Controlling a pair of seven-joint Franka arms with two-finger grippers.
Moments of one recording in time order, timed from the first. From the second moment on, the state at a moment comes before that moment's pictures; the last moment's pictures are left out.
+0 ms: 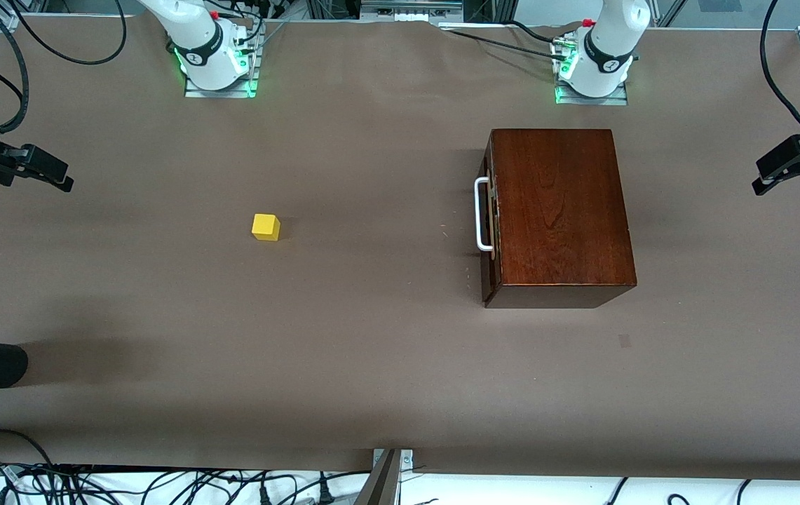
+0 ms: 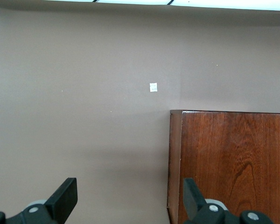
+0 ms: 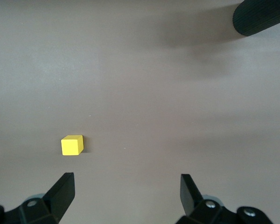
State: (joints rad) left arm -0.09 0.01 0.14 -1.54 0.01 1.64 -0.01; right arm -0.02 0.04 0.00 -1.60 0.00 1.62 0.07
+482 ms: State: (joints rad) left arm -0.09 0.02 0.14 -1.54 0.01 1.64 -0.01; right arm -0.02 0.04 0.00 -1.60 0.00 1.62 0.07
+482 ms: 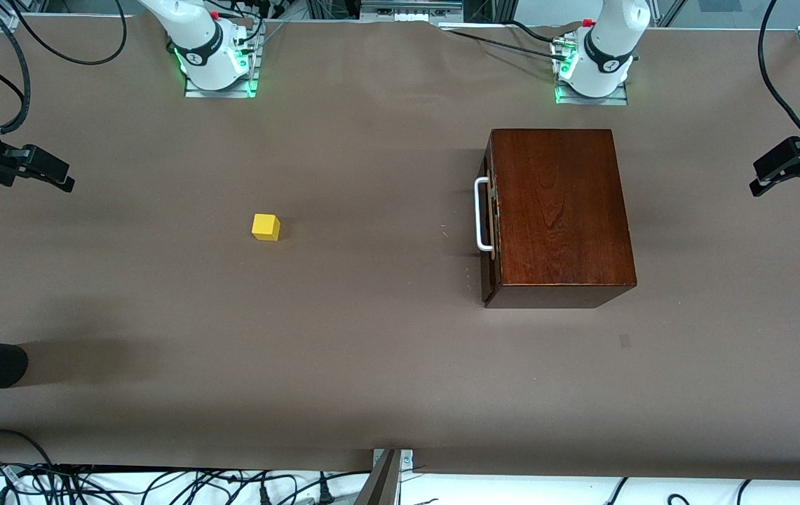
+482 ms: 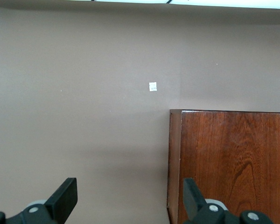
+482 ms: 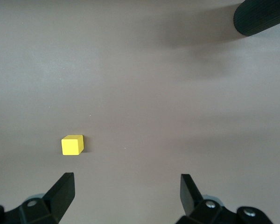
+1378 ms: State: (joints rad) left arm -0.09 0.03 0.04 -1.53 -0.02 1.59 -0.01; right arm -0.02 0.04 0.00 -1.60 0.00 1.62 0.07
